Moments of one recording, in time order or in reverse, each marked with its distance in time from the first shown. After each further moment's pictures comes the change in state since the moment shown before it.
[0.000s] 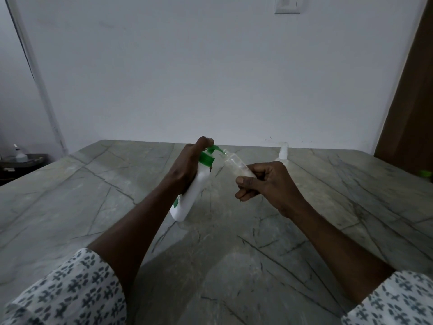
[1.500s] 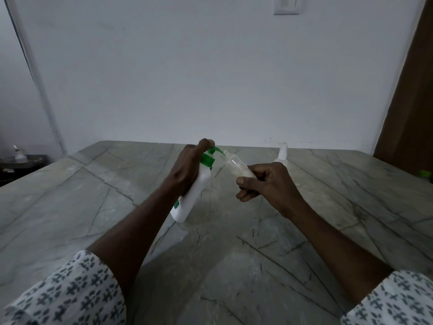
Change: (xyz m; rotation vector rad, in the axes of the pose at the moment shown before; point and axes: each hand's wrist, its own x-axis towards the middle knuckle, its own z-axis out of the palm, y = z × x) left_hand 0.011 -0.014 -0.002 0.057 0.050 0.094; right_hand -0.001 0.000 -0.001 -0.012 0.031 0.006
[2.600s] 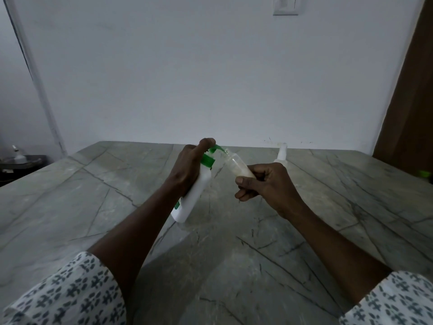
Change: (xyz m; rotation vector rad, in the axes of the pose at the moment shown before) left_hand 0.003 -0.004 0.002 0.044 0.006 0.042; right_hand 0.000 0.002 0.001 -0.007 0.017 -0.009
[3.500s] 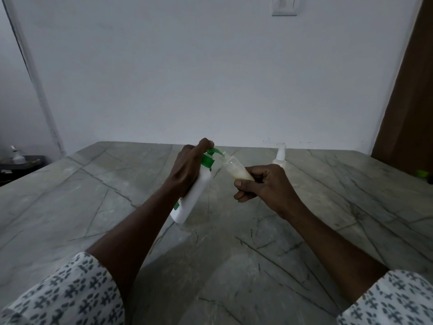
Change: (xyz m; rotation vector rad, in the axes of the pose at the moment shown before) left_hand 0.001 -0.001 0.000 0.066 0.052 -0.040; right_hand 0.000 0.002 0.000 -0.012 -0.017 0.005
